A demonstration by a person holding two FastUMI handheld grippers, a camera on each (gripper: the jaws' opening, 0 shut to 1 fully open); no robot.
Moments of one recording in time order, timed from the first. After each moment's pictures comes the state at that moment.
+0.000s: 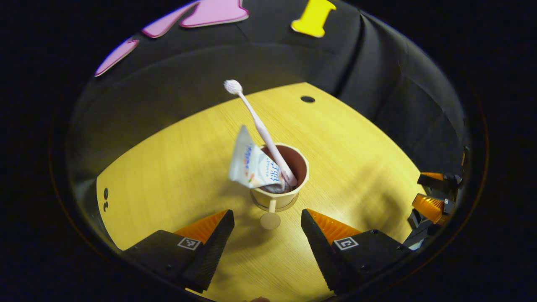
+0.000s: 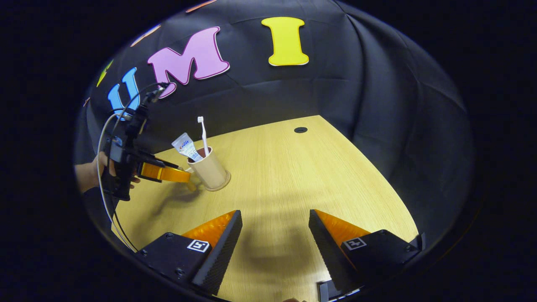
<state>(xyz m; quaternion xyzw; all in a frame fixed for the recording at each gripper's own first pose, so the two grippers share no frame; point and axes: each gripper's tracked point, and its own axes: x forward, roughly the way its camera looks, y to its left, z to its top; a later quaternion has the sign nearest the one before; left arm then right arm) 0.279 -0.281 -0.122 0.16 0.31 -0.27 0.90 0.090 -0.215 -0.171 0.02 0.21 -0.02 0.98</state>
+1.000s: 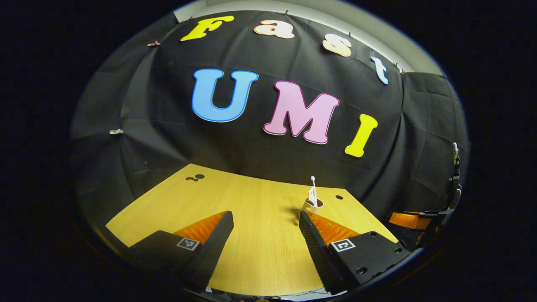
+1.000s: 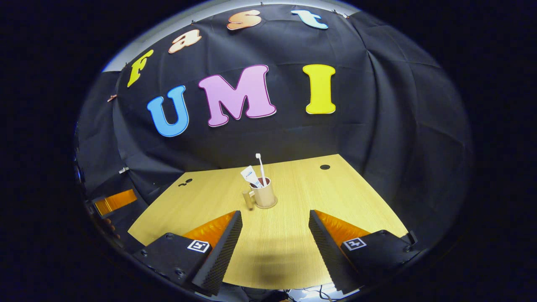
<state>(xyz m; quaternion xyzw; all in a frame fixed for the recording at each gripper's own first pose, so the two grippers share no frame) 0.026 -0.067 -0.035 -0.09 0.00 -0.09 0.99 -0.044 -0.095 -0.055 0.00 0.10 0.03 0.99</state>
